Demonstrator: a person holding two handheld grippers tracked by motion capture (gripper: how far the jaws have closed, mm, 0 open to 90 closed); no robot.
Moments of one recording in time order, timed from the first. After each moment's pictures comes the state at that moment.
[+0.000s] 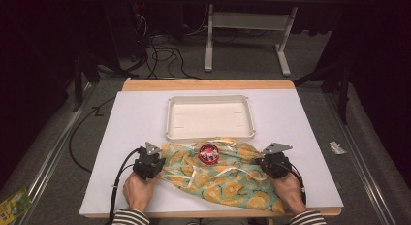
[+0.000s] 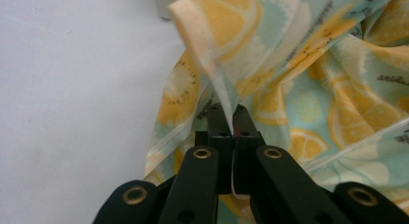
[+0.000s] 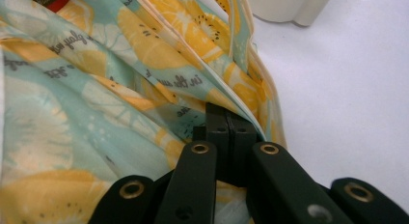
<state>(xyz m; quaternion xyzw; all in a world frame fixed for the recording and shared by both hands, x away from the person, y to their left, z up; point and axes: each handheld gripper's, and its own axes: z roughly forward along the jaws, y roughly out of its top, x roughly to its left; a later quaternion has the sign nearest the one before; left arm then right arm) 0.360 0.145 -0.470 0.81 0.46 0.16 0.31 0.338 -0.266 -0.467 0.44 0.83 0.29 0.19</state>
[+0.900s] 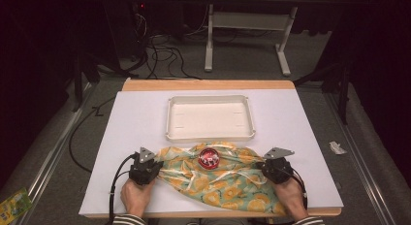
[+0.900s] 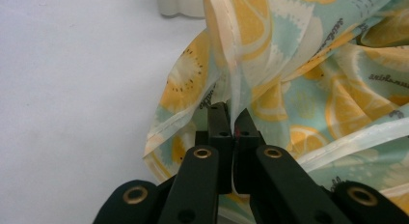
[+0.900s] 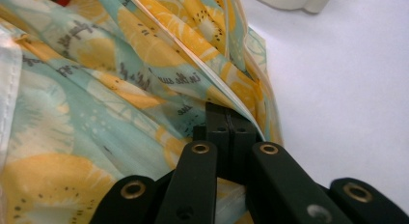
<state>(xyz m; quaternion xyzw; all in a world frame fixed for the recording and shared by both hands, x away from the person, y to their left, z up) 0.346 0.157 -0.479 0.80 0.45 0.16 0.36 0.323 -0.267 -0.468 0.44 0.83 0.29 0.19</state>
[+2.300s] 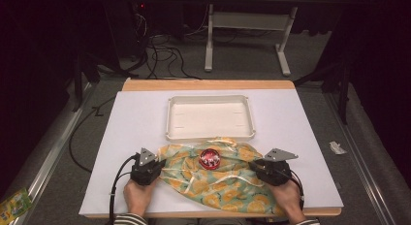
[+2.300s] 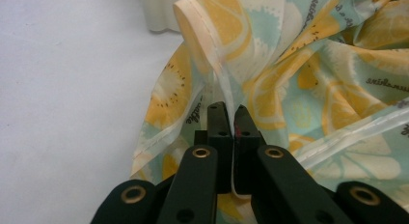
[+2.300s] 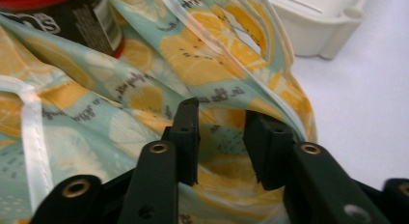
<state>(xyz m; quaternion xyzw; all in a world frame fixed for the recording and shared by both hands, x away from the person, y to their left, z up) 0.346 0.156 -0.486 0.79 0.43 0.17 0.39 0.313 -0.258 -0.459 0.42 0.81 0.36 0.20</state>
